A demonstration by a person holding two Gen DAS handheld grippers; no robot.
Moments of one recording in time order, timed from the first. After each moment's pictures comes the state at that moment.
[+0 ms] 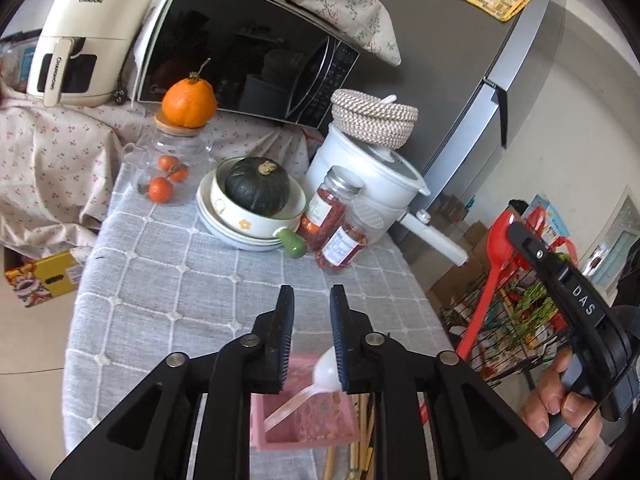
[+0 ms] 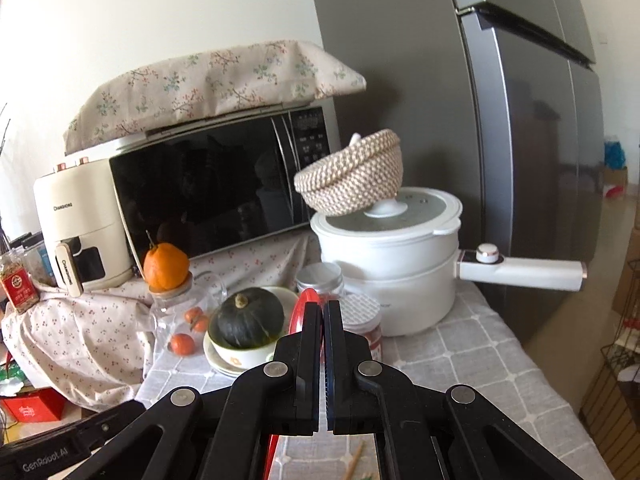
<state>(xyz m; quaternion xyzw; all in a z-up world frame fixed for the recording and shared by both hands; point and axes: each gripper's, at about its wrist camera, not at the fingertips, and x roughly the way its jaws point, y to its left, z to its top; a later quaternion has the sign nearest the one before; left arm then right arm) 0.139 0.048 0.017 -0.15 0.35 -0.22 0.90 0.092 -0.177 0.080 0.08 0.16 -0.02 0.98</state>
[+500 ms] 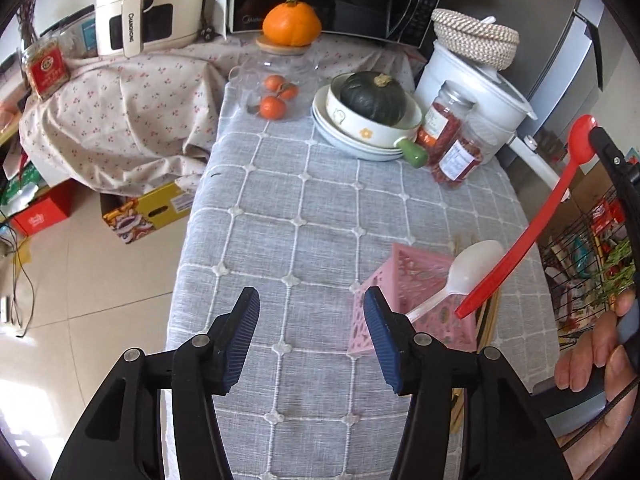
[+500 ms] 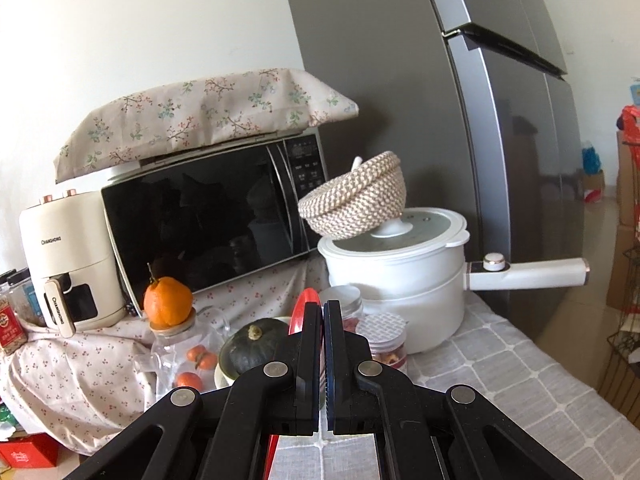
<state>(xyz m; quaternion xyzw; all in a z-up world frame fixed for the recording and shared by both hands) 0.131 0.079 -0.016 -0.06 0.50 -0.06 0.86 0.101 -0.129 0.067 0.10 0.10 -0.07 0.99</state>
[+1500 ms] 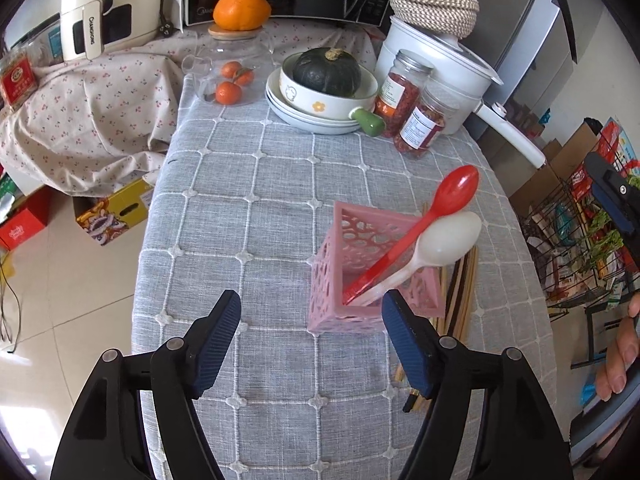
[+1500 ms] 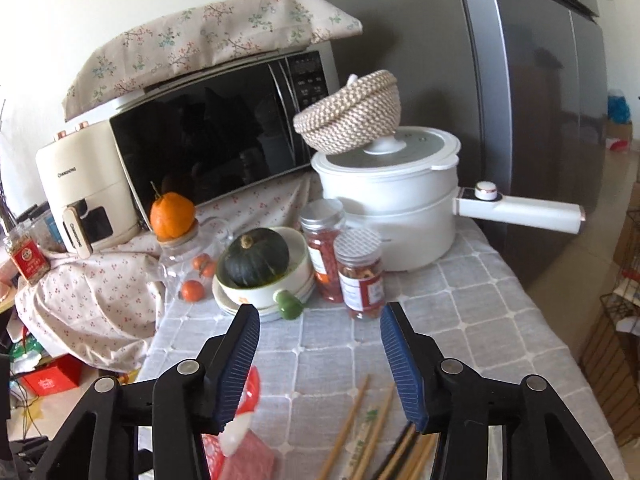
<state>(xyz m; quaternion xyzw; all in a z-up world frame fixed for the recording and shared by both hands) 0.109 0.040 -0.024 -0.04 0.51 -0.12 0.85 0.077 -0.189 0.069 0.10 0.26 -0.01 0.96</state>
